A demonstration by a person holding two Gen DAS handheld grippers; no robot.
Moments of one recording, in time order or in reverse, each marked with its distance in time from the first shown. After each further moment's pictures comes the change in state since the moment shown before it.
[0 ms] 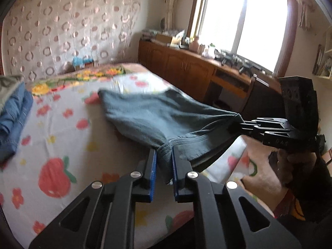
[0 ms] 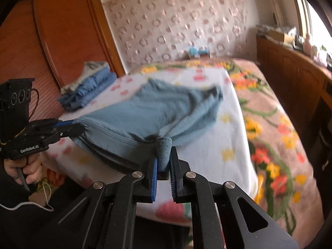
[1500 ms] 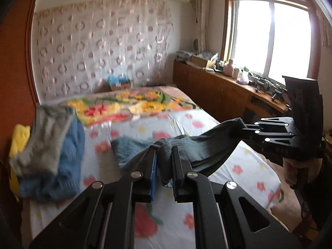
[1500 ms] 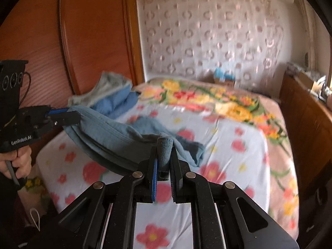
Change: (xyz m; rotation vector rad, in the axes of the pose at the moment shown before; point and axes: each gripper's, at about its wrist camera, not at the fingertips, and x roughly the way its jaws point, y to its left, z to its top) left arm -0.032 0.104 0.050 -0.052 -0.109 0.216; right arm 0.086 0.075 0.118 -0.237 -0.006 0.053
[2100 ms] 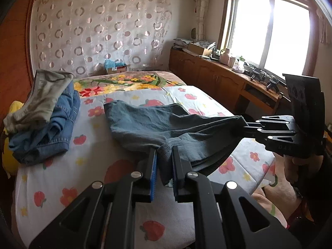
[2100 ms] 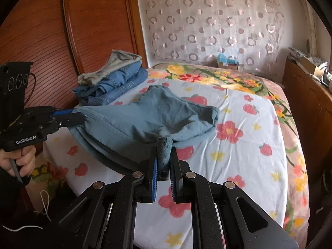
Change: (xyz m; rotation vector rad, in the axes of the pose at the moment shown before) left arm -0.016 -0.011 -0.057 -0.029 0.069 -0.032; right arm -0.006 0.030 -0.057 0.032 0.068 0.021
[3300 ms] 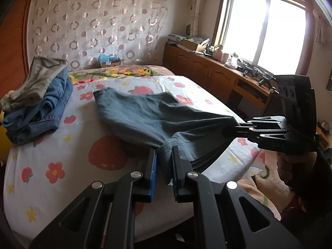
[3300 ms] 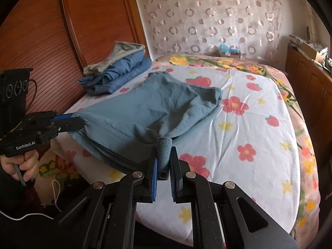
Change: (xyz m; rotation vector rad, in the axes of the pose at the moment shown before) left arm -0.013 -0.019 -0.030 -0.008 0.019 -0.057; right arm -0.008 0.001 -0.036 0.058 0.025 0.050
